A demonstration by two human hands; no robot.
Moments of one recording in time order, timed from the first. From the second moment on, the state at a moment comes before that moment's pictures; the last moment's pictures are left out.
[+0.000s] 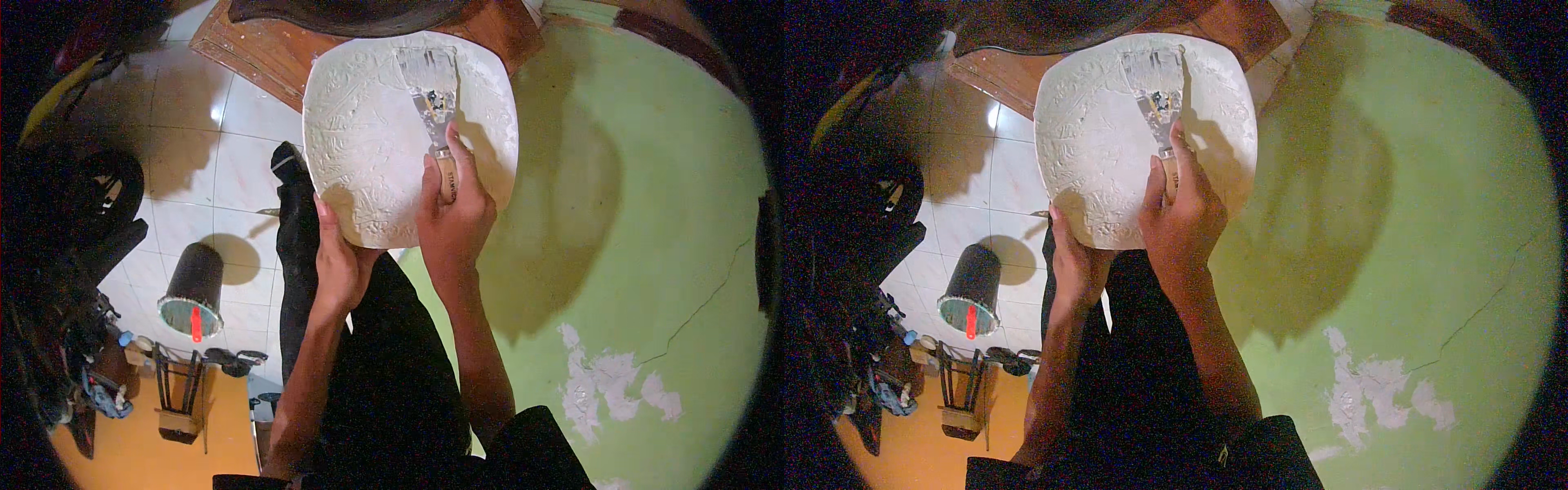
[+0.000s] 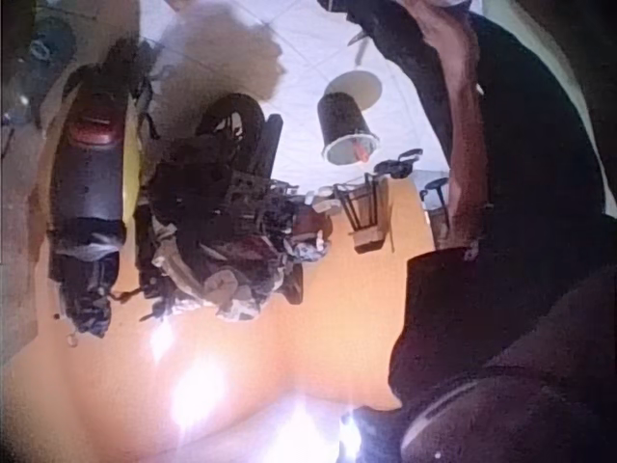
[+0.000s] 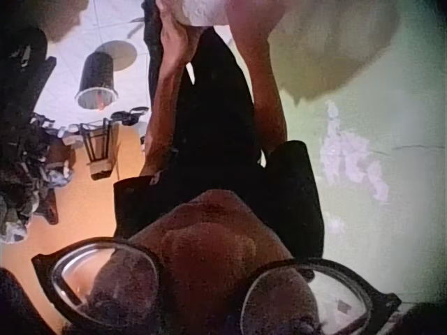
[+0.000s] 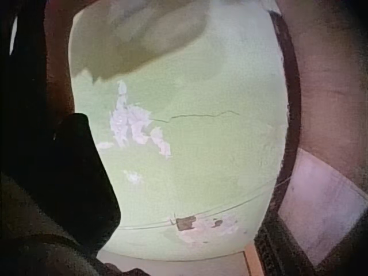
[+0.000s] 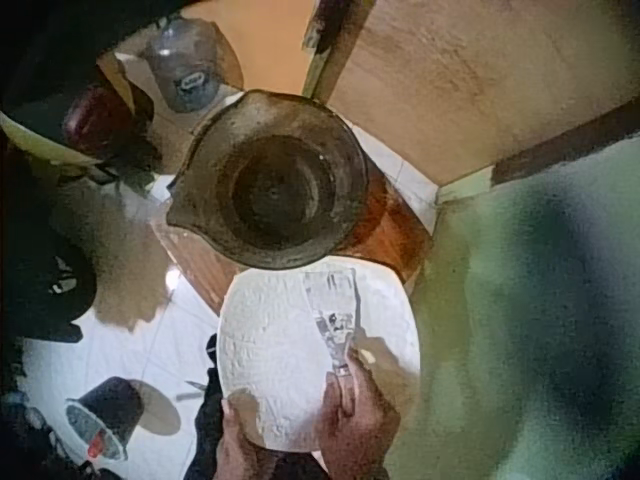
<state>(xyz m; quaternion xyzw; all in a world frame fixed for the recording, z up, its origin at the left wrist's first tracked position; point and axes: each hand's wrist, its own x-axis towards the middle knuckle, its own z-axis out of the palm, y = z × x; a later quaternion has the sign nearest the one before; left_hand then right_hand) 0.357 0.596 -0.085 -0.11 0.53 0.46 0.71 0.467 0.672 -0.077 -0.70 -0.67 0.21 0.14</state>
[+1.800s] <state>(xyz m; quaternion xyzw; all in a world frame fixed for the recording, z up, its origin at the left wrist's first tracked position) 0.358 0.590 -0.095 -0.17 0.45 0.48 0.73 0.463 0.656 -0.071 -0.63 -0.73 0.26 0.11</state>
